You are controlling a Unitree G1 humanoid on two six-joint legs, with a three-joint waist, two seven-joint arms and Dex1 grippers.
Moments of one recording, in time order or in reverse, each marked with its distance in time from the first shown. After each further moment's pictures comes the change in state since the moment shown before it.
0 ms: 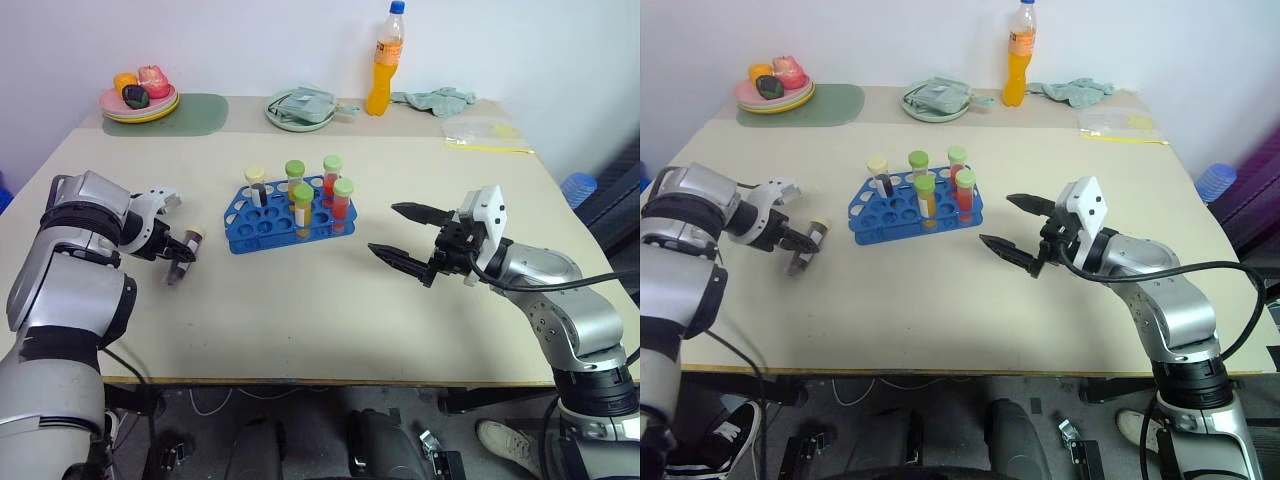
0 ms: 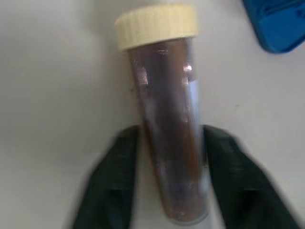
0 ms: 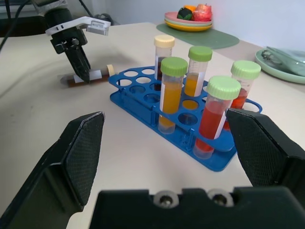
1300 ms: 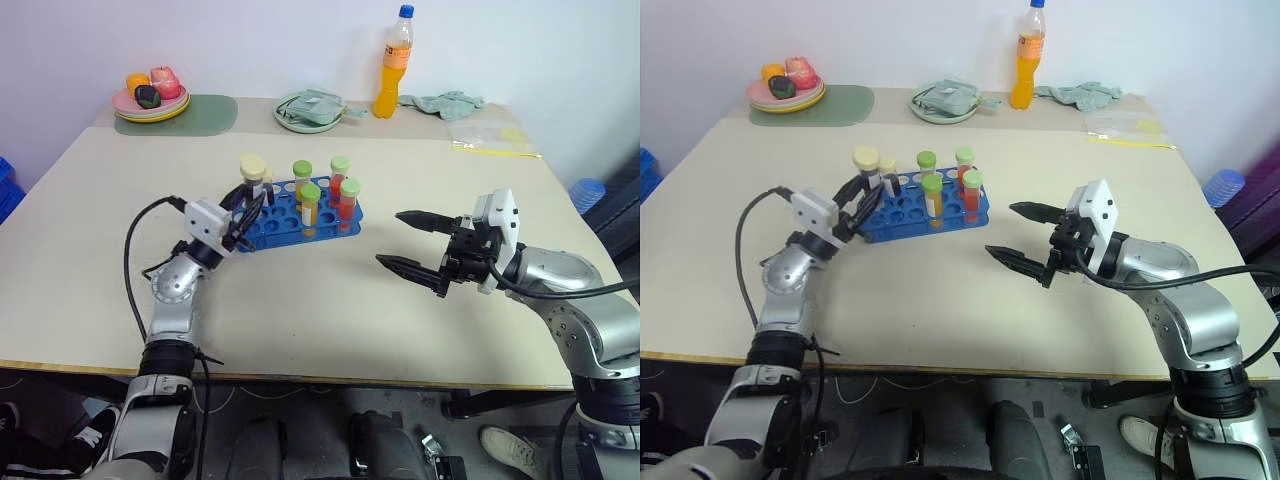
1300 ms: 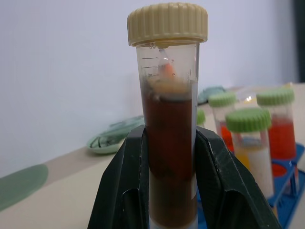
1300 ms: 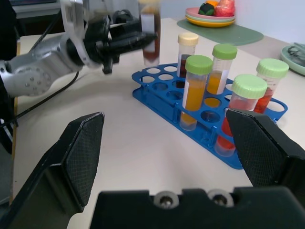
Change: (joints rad) left arm 0.780 -0.448 0.529 -0.800 -0.246 -1.428 0.633; right arm 0.036 -0.061 -0.044 -0.051 0.070 0.060 0.056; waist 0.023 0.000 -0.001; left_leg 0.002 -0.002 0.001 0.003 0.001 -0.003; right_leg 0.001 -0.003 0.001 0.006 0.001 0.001
